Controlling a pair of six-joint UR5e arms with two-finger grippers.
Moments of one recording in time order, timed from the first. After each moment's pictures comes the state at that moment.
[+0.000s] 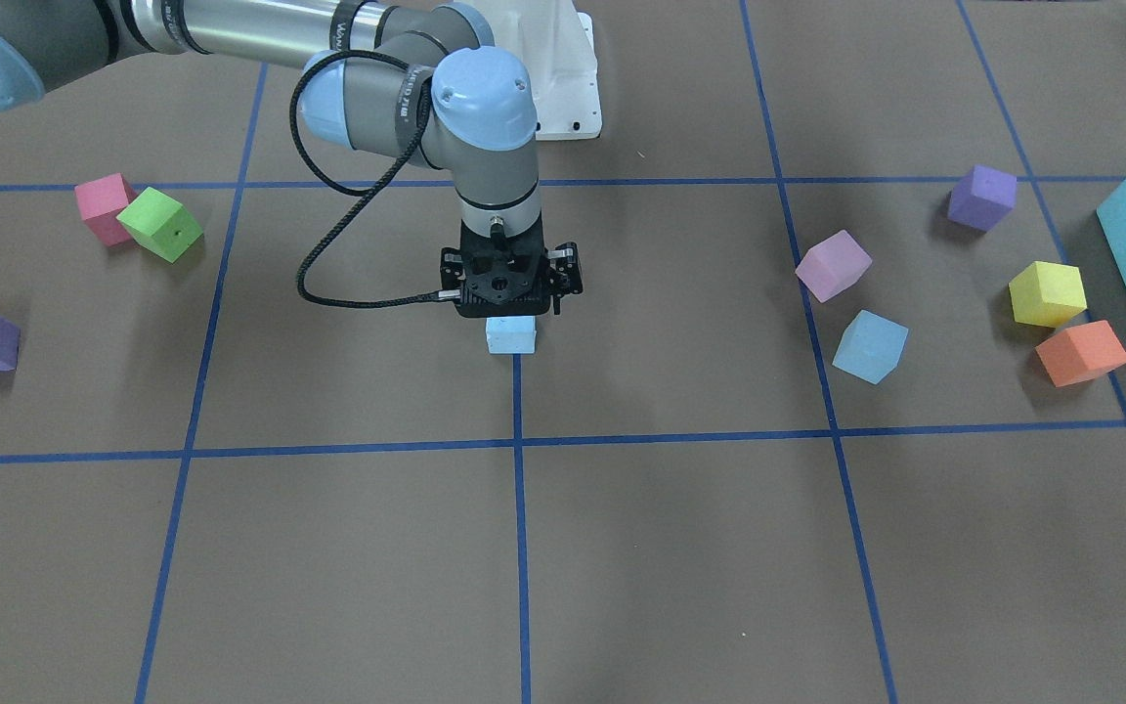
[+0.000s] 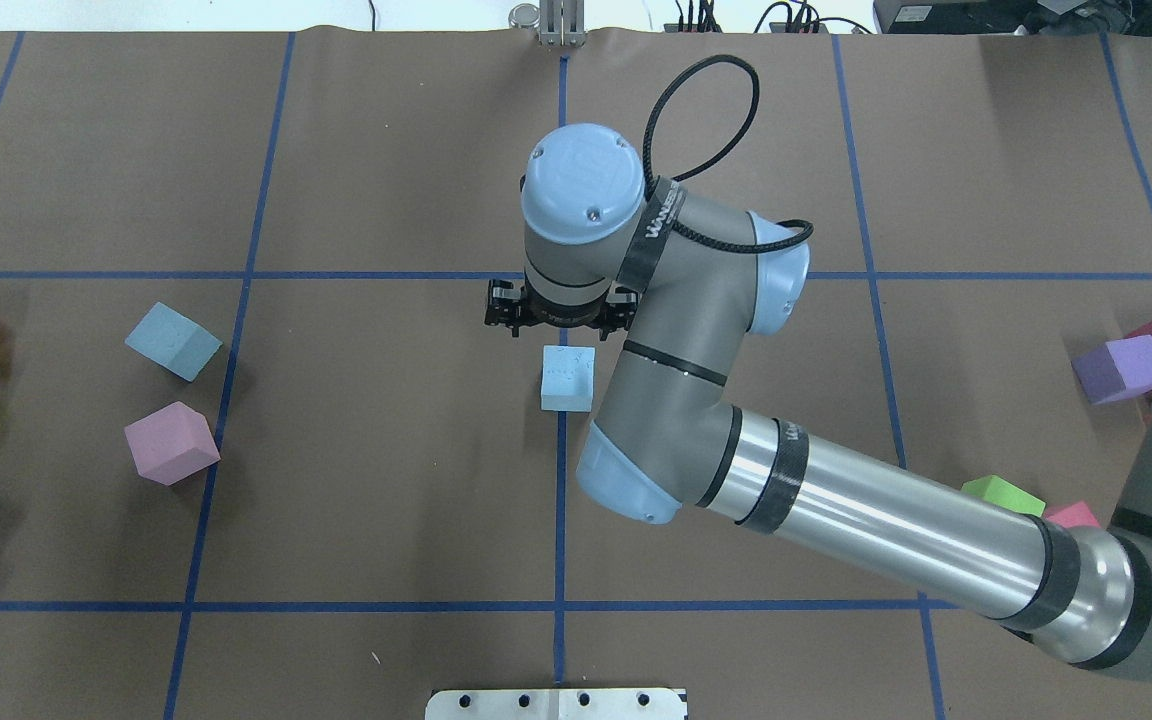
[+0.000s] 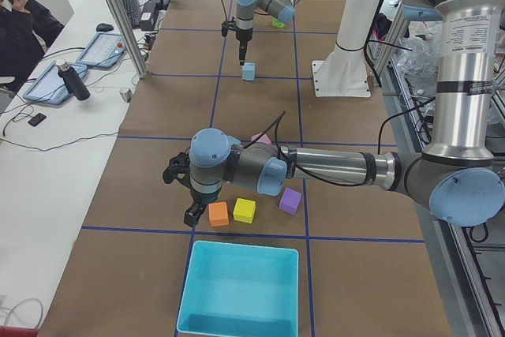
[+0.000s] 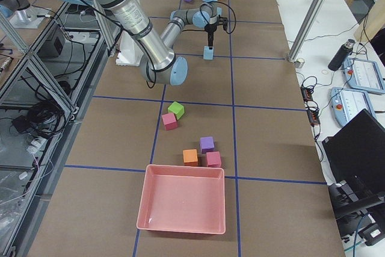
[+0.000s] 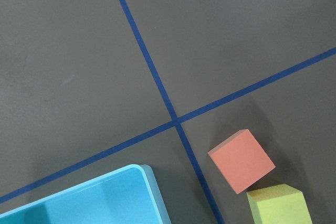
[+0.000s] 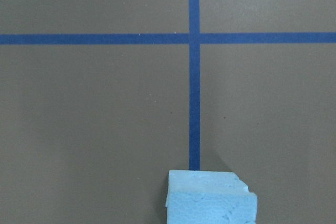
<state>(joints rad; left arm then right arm) -1.58 -1.57 -1.64 -1.78 -2.35 0.22 0.59 -0.70 1.52 -1.58 1.93 1.22</state>
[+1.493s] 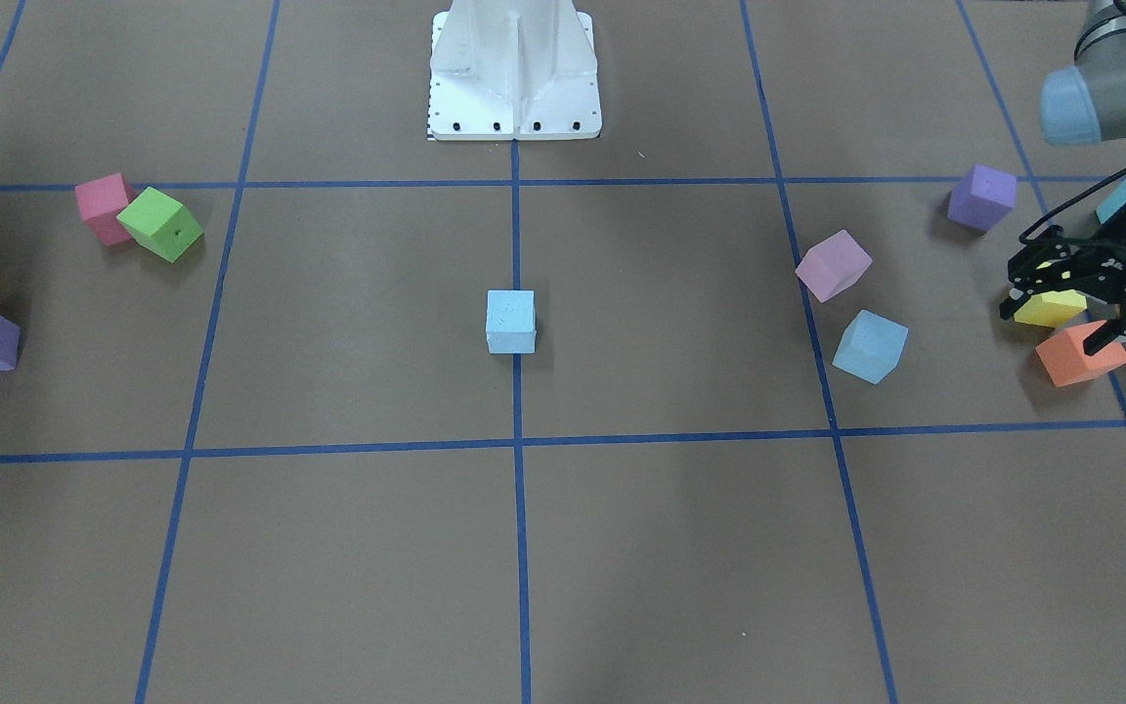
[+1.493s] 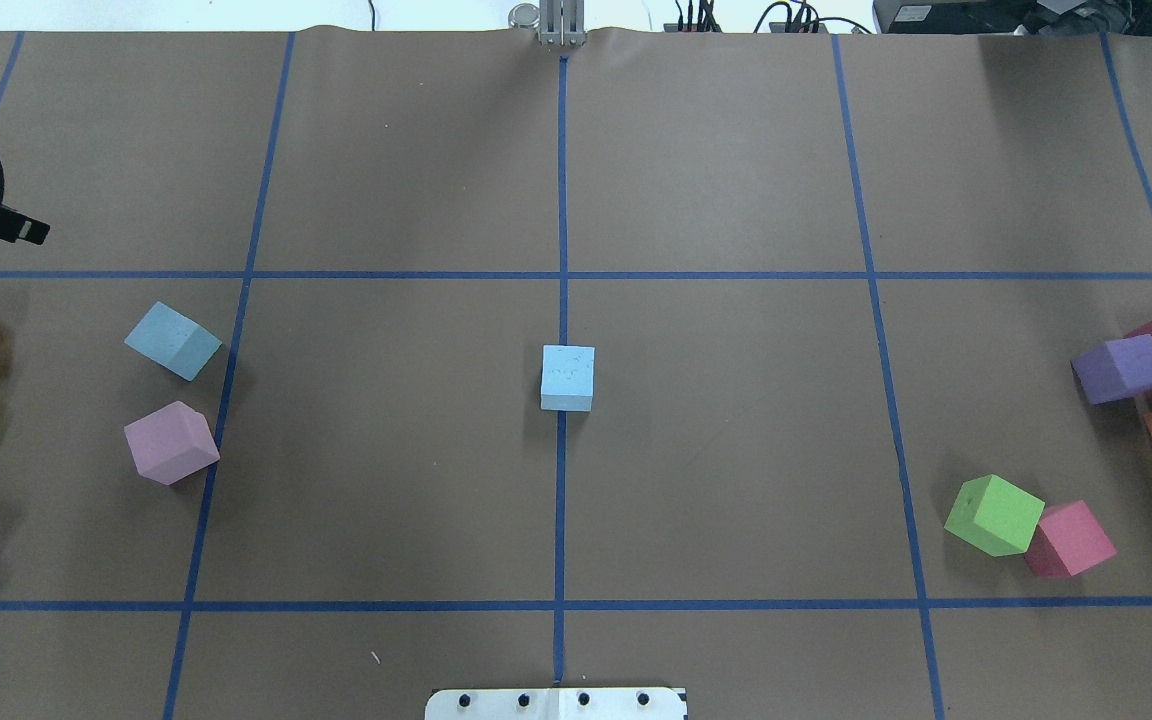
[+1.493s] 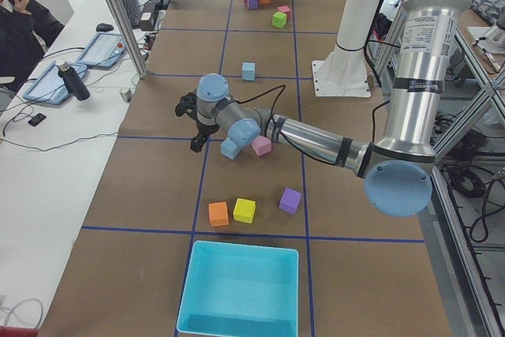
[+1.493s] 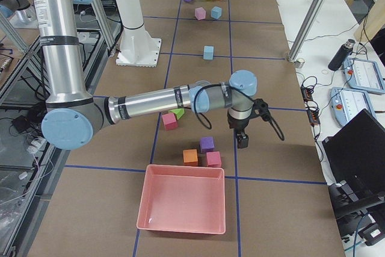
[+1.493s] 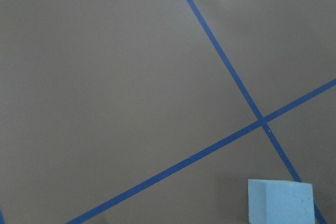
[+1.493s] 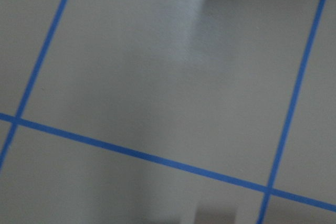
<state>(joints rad) -1.16 -1.68 -1.75 -2.04 -2.26 -0.31 1.50 -1.52 1.70 -1.57 2.27 -0.12</state>
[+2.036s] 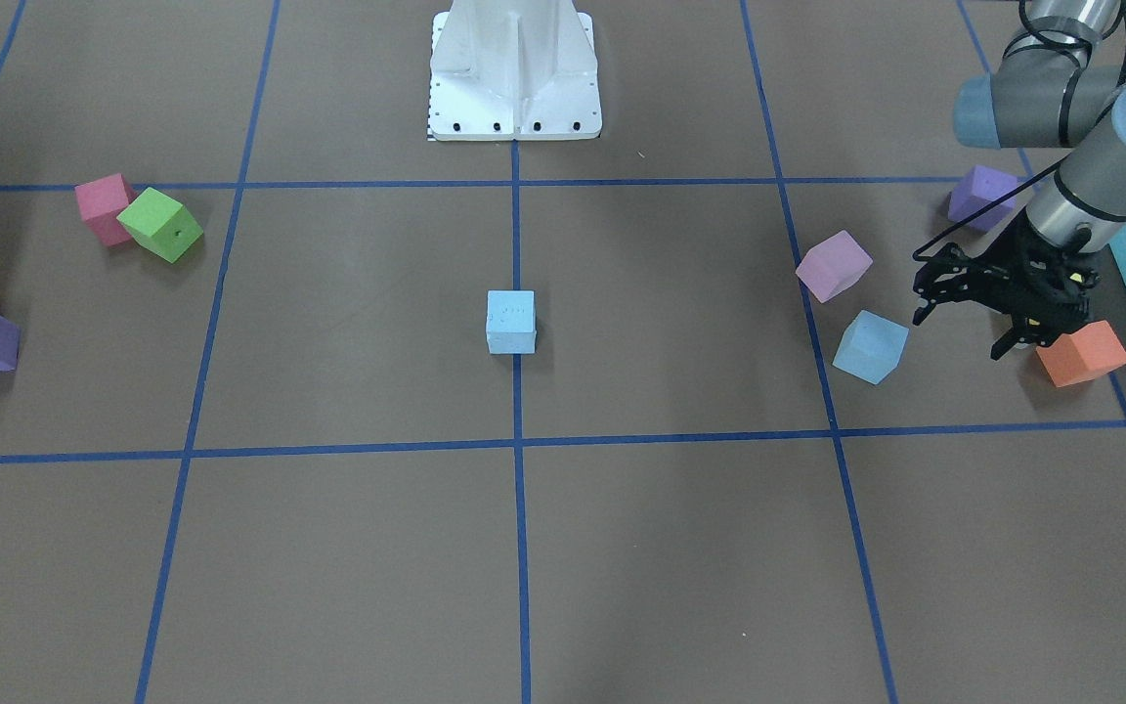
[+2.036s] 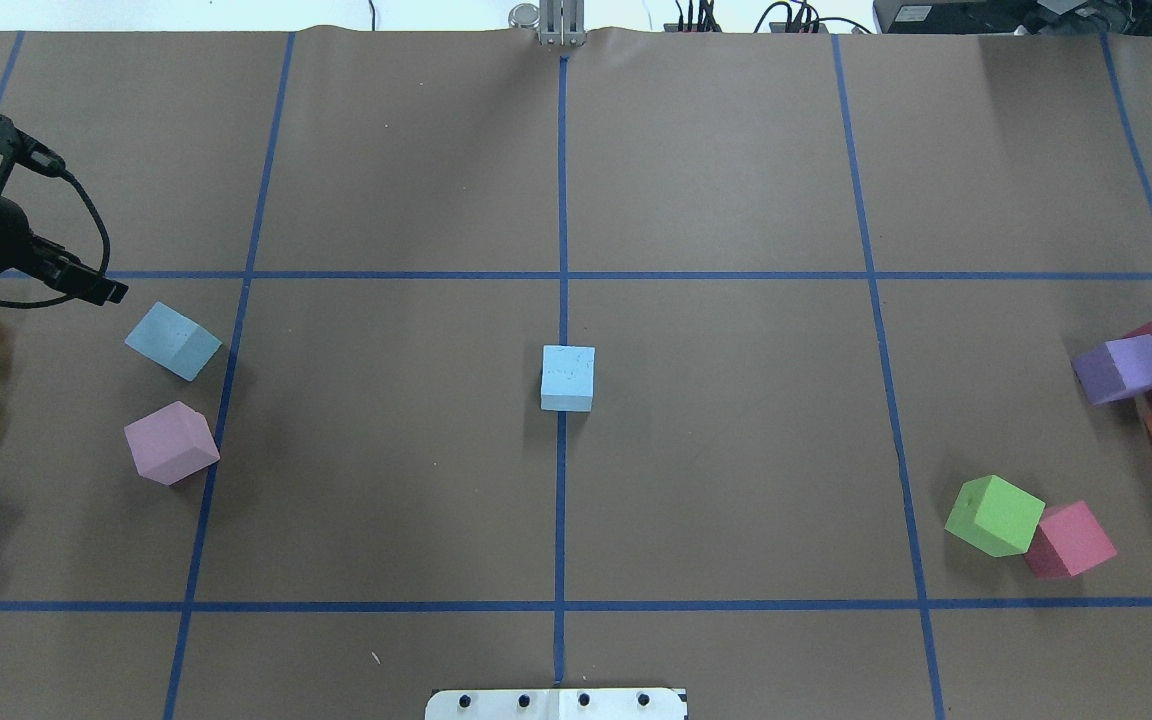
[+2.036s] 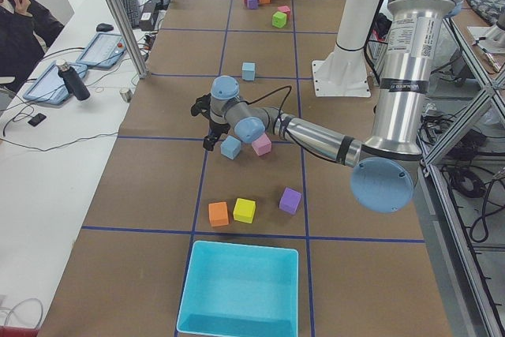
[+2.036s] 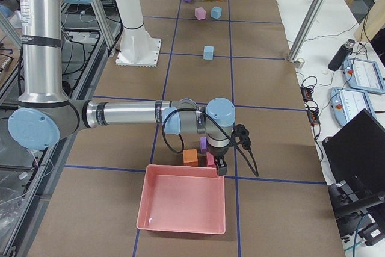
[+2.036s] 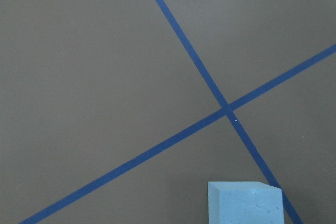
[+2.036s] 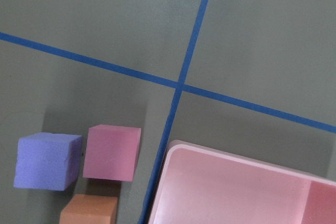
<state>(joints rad) -0.99 -1.67 -1.73 -2.06 -2.13 -0.37 1.57 -1.63 1.70 -1.57 2.28 -0.20</state>
